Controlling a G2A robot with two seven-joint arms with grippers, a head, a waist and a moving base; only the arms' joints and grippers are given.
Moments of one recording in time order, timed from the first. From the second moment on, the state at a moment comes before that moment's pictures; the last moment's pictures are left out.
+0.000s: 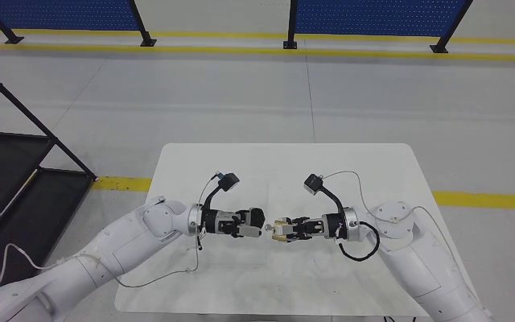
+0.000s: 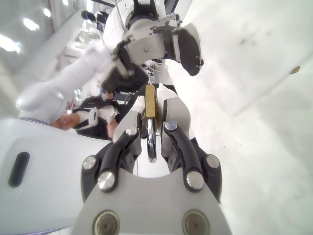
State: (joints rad) left arm 0.97 -0.75 -0.55 -1.48 -0.49 -0.84 -0.73; right arm -1.14 -1.07 0.98 -1.59 0.32 -0.20 1.19
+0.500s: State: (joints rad) left arm 1.01 -0.75 -0.62 -1.50 -0.53 -0.84 -0.82; right arm -1.14 -1.07 0.98 -1.59 0.32 -0.20 1.19
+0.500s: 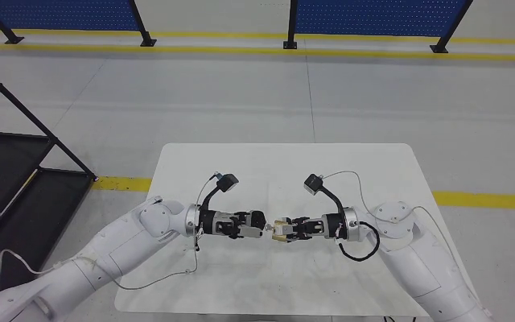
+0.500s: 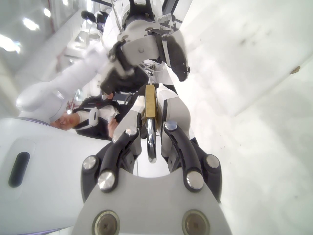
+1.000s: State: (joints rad) left arm 1.04 -0.77 -0.66 -1.50 -0.51 -0.81 -0.86; right arm -1.14 -1.07 0.98 -1.59 0.32 -0.20 1.19
